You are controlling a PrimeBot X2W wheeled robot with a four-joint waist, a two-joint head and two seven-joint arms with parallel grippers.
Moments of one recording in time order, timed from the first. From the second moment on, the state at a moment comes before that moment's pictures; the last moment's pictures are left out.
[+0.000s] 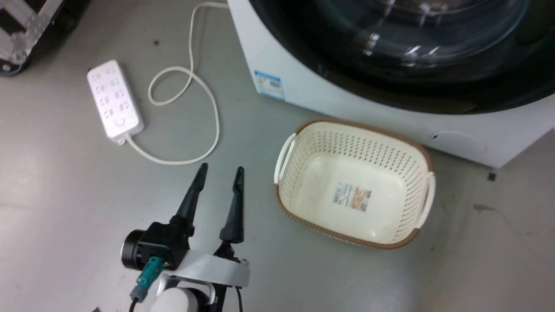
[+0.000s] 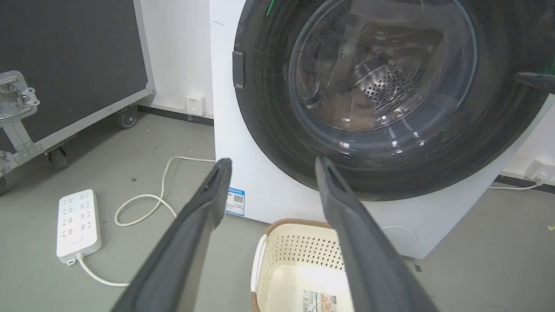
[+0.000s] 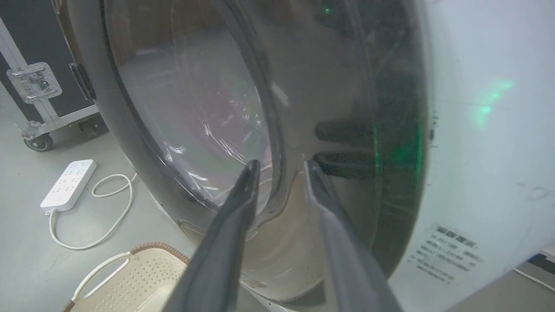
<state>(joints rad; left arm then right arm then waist) -0.15 0.05 -0.26 0.00 -0.23 0.04 -0.26 -0.86 -0.62 0.31 0.61 0.53 0.14 -0.10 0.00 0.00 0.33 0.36</state>
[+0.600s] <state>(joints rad) -0.04 0.05 -0.11 0.08 -0.20 -0.05 -0.26 -0.29 -0.34 0.10 0.27 0.27 0.13 -0.26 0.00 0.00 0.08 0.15</state>
